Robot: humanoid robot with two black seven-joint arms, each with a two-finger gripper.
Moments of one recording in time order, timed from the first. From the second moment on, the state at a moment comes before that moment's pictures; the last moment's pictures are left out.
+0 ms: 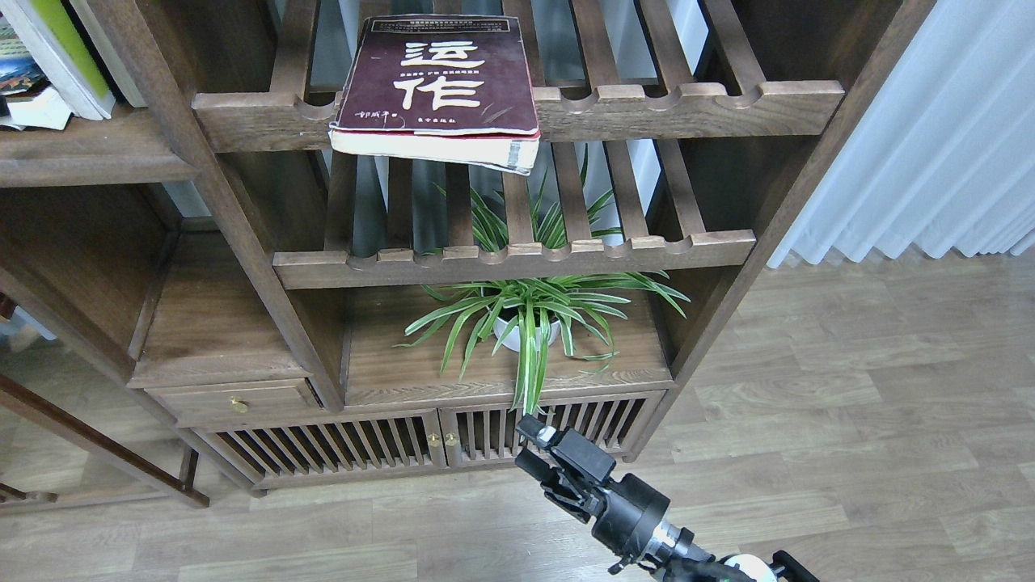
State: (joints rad) left arm -0.79 1.26 -0.42 -1.22 -0.21 -0.49 0.49; right arm -0.11 0.02 1.12 1.14 0.19 0.58 -0.49
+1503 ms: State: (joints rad) left arm -0.18 0.68 -0.47 -1.10 -0.35 -0.49 0.43; right arm 0.34 0.01 1.24 1.60 -0.08 0.01 -0.49
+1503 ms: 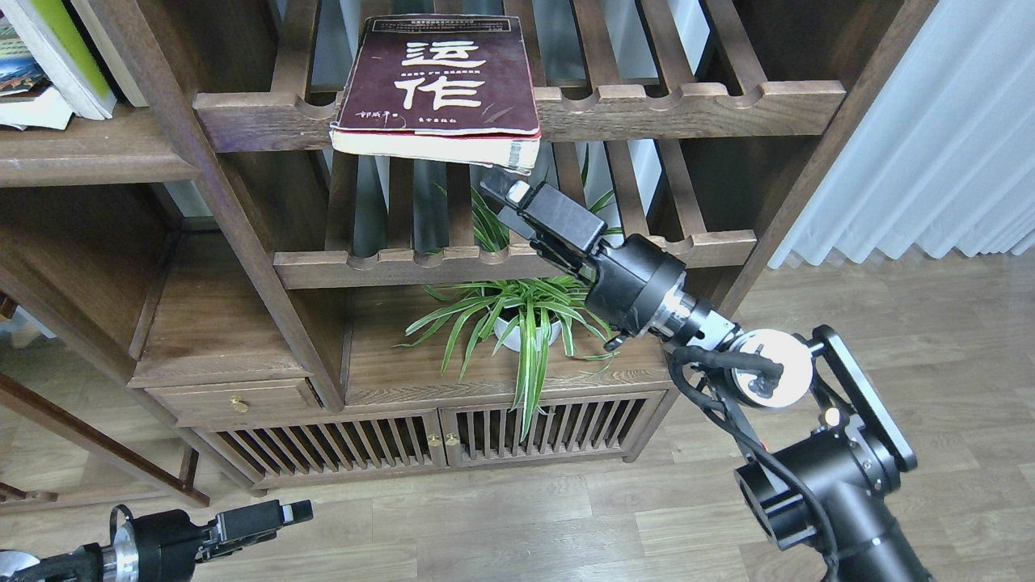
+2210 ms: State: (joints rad) left arm -0.16 0.68 -0.48 -1.07 -0.35 -0.49 0.43; right arm 0.50 0.02 1.24 1.56 -0.13 -0.21 -0.48
